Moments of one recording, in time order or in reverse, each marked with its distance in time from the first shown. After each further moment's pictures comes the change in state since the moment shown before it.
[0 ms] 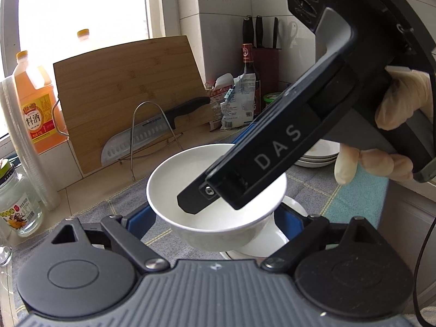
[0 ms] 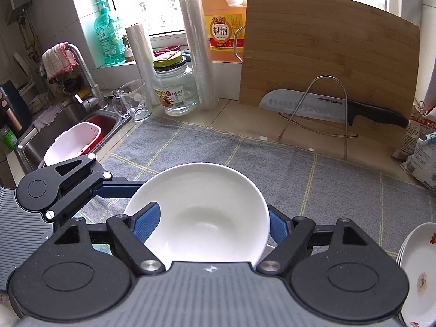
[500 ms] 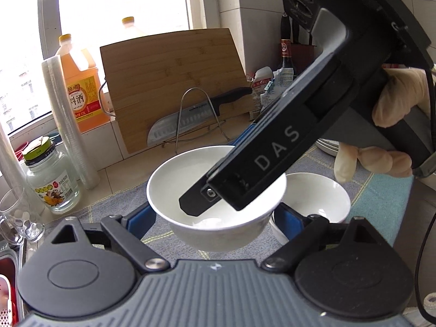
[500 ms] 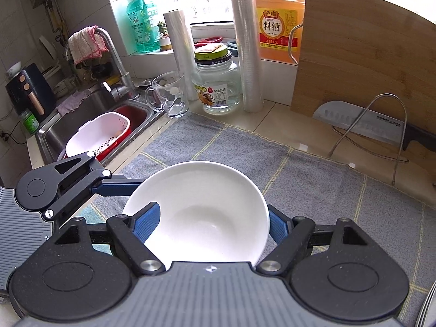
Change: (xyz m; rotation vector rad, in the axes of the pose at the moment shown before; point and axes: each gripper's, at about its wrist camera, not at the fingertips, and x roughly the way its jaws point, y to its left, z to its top) left arm -0.025 0.032 -0.019 -0.050 0.029 0.125; right arm 0.039 0.041 0.027 -0.090 0.034 0.115
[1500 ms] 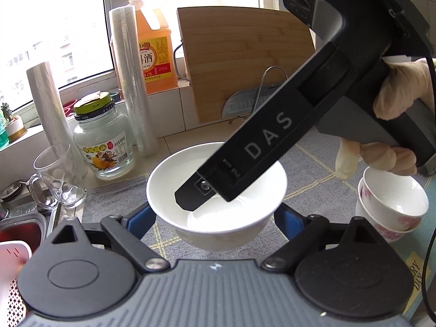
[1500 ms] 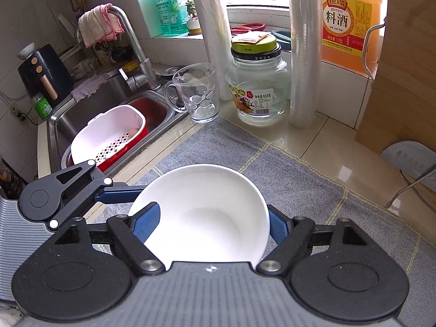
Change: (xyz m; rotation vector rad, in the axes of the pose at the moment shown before) left arm 0.018 0.077 -0.026 -0.147 0.057 0.166; right arm 0.101 0.027 0.065 -0.104 0.078 0.131
